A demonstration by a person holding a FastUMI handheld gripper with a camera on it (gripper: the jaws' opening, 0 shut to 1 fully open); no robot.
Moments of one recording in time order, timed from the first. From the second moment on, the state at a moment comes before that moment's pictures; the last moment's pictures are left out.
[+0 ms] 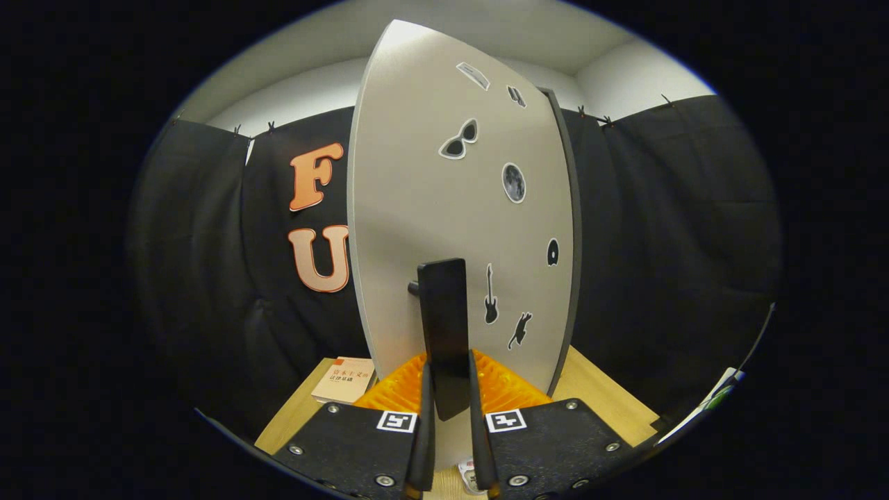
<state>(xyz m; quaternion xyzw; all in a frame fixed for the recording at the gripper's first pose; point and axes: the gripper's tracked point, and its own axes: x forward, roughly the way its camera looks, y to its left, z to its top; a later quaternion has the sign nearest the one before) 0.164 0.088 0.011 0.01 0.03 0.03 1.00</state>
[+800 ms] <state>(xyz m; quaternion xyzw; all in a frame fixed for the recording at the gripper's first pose) 0.122 -0.006 0.002 0.03 0.02 -0.01 1.00</state>
